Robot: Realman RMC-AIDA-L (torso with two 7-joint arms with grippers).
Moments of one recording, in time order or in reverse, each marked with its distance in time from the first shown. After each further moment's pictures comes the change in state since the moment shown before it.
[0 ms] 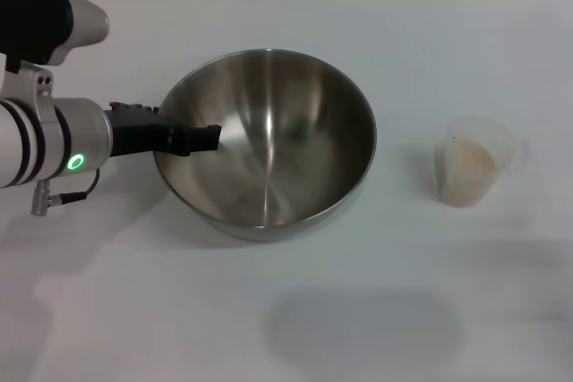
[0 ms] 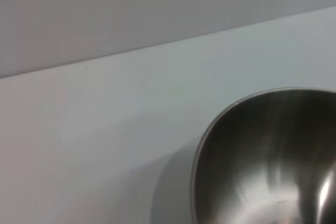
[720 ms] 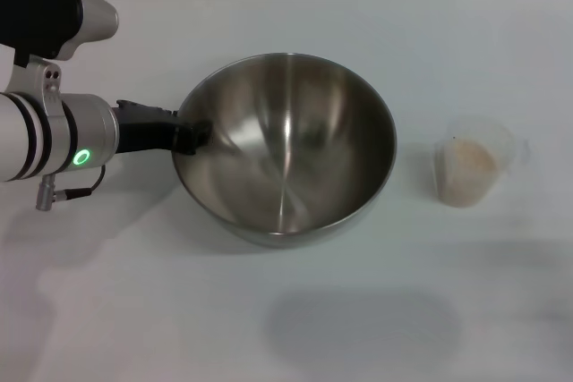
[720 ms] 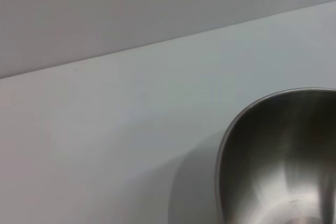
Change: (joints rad) left arm -0.024 0.002 -0.004 0.006 -0.005 -0.022 0.000; right arm 0.001 -0.001 -0.001 0.000 0.000 -0.003 0.000
